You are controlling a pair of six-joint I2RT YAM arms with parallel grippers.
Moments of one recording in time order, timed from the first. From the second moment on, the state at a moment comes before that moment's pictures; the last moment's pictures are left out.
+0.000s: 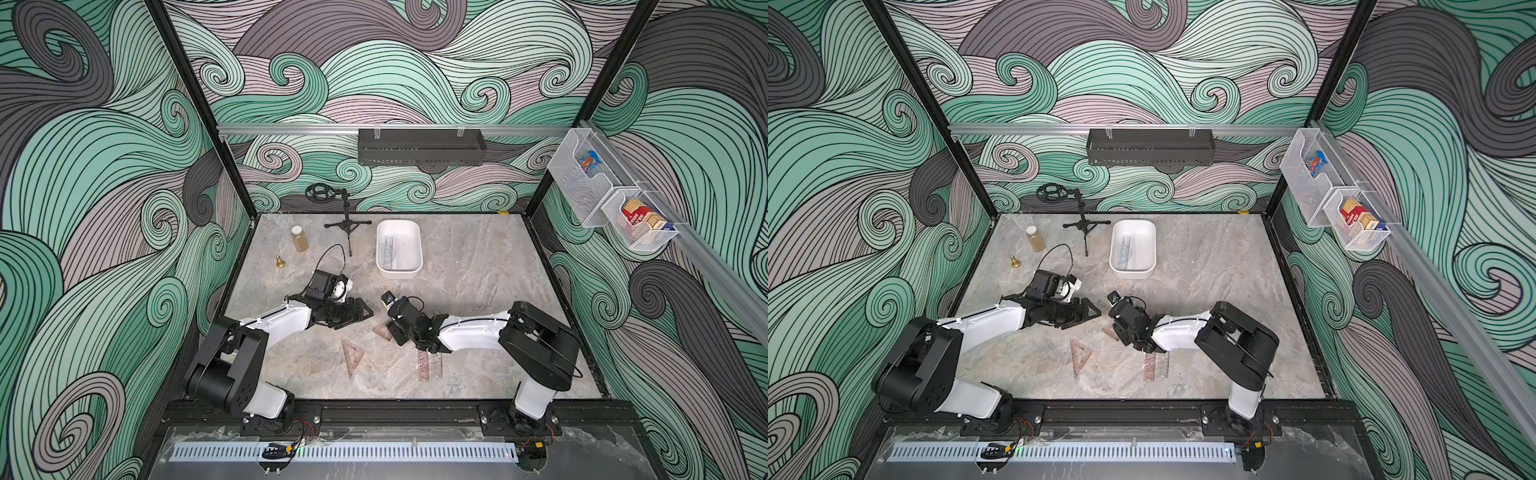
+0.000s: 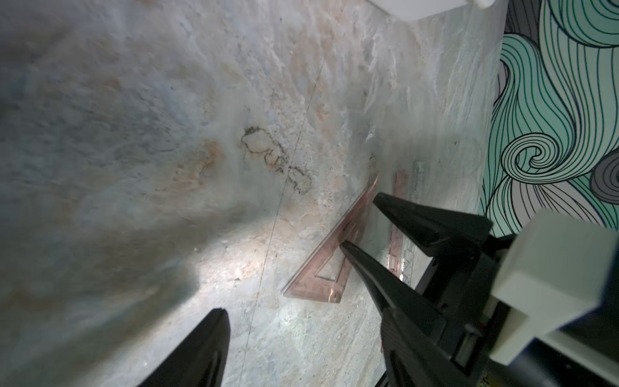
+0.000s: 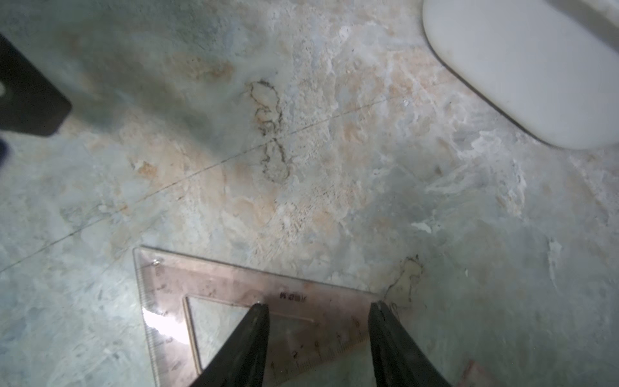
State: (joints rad) left arm -0.35 1.48 0.66 -0.21 0.58 -0.53; right arm 0.94 1.76 0.82 0.01 0.29 0.16
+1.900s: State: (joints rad) left arm -0.35 1.59 0.63 -0.09 0.67 -0.60; right arm 0.64 1.76 0.63 0.45 -0.45 0.40
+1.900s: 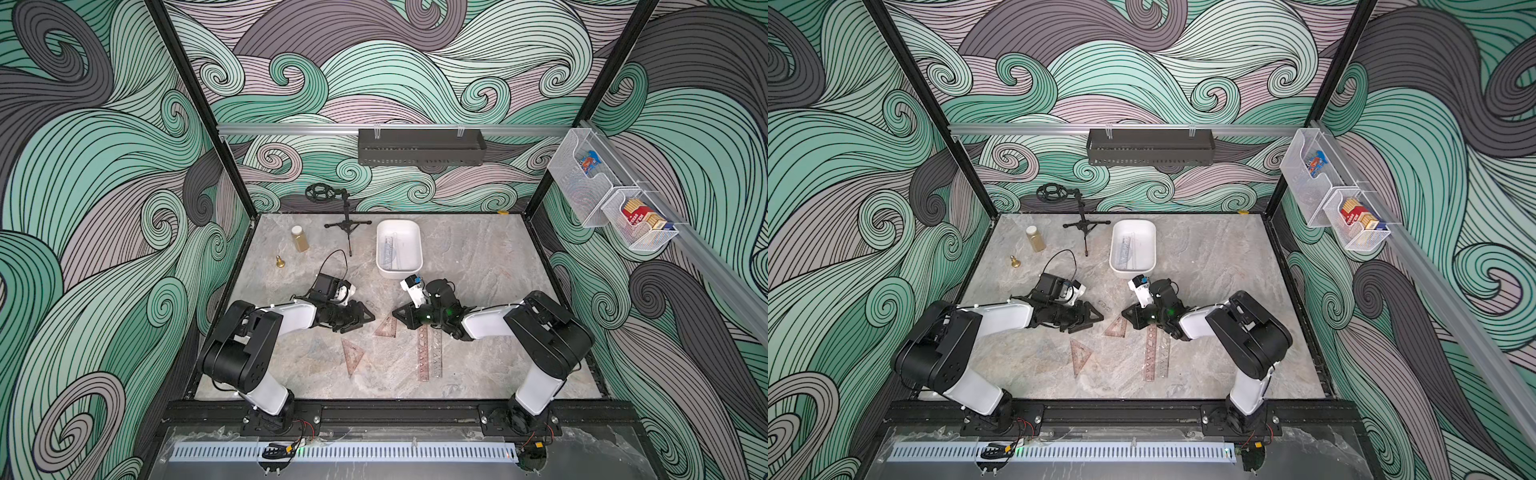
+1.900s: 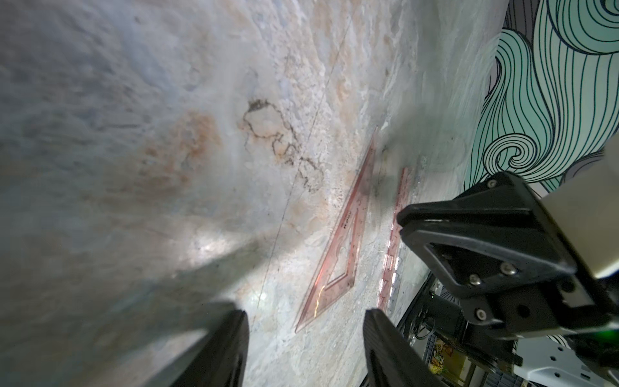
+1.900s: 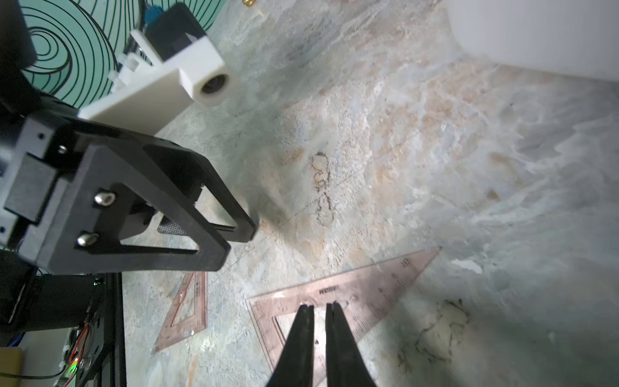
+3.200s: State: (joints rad) left arm -0.44 1.71 0.63 0.06 0.82 -0.62; right arm 0.63 1.85 0.59 0.58 -0.46 0.41
